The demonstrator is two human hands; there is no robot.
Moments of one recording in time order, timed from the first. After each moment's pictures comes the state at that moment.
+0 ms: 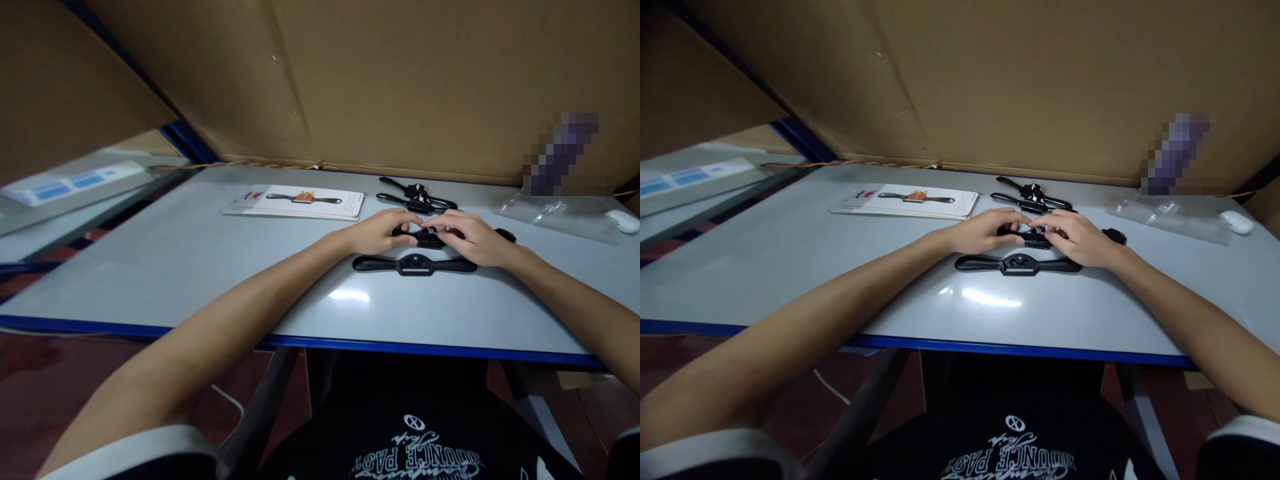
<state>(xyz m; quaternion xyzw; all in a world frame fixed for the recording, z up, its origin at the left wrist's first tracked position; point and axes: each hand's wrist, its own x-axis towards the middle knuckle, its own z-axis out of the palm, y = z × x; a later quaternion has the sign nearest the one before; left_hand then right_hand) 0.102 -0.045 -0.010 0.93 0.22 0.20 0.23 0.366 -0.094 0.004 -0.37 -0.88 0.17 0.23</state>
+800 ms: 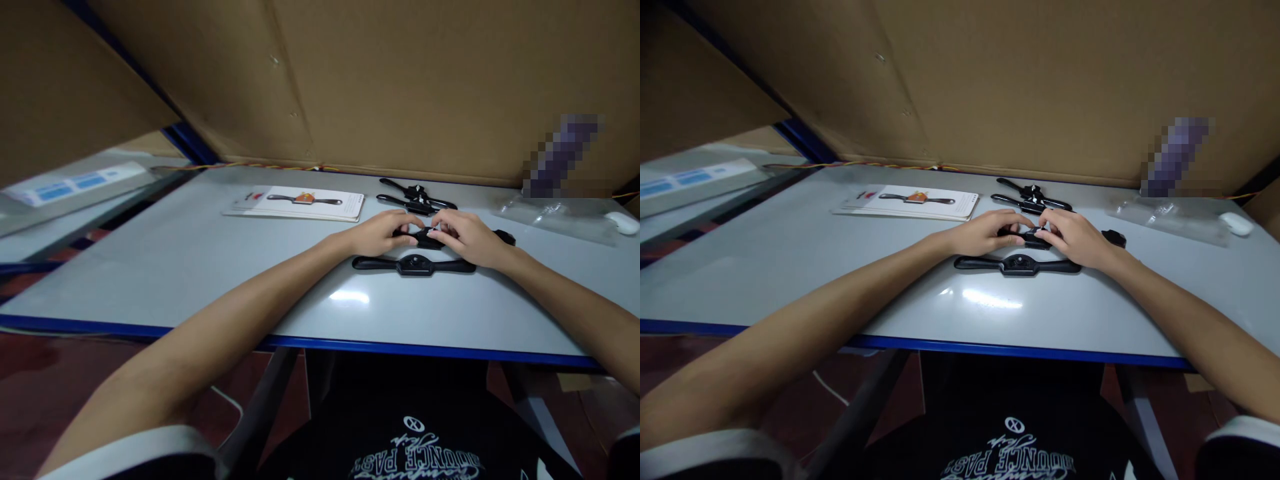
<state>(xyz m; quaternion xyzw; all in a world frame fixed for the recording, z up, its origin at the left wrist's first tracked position) 0.102 -0.048 -0.010 0.92 0.24 0.19 0.23 0.359 -0.091 0.002 -0.40 -0.88 0.12 0.24</state>
